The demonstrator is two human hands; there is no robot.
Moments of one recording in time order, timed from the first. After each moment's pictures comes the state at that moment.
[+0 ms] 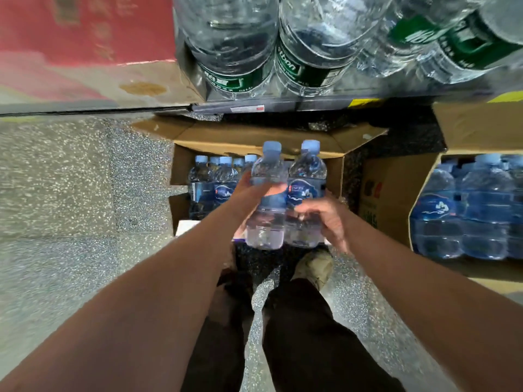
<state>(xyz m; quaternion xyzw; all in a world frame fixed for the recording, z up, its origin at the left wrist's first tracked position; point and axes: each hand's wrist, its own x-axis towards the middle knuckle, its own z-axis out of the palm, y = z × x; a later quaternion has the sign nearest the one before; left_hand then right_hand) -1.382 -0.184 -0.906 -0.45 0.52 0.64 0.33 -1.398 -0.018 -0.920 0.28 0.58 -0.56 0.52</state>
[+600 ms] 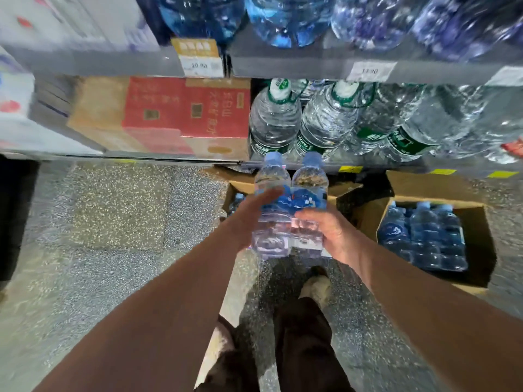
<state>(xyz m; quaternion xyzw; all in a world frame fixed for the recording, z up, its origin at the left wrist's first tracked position) -1.330 -0.237 -0.681 -0.38 0.51 0.73 0.26 -1.365 -0.075 -0.691 0.17 0.63 -0.61 0.44</state>
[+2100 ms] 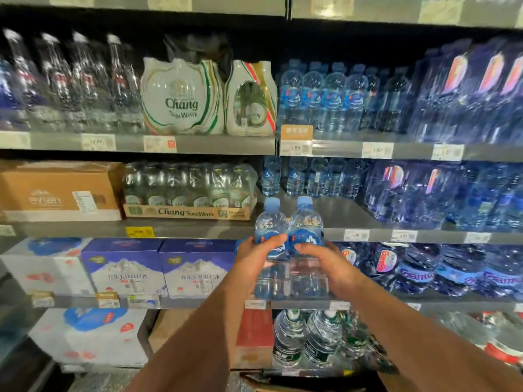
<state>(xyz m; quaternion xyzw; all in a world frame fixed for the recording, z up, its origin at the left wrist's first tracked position) -1.339 -0.359 -0.234 -0.14 0.62 0.77 -0.05 -1.367 -0.200 -0.221 -0.06 0.67 -0.71 0.19</state>
